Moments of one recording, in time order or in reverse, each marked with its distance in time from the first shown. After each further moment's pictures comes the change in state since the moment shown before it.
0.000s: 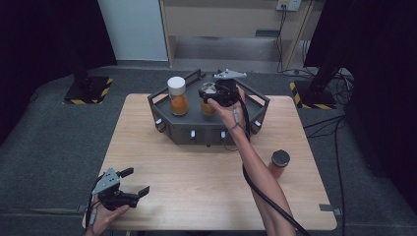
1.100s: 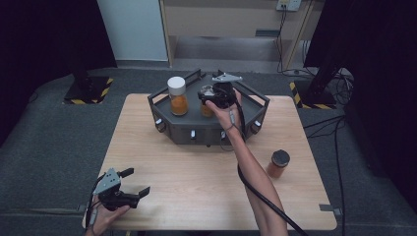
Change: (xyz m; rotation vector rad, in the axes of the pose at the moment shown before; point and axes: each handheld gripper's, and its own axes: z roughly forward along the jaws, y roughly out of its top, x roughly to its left) left arm -0.002 0.001 0.001 0.006 0.001 0.013; right arm -0.004 -0.017 0.025 0.011 -0.024 0.027
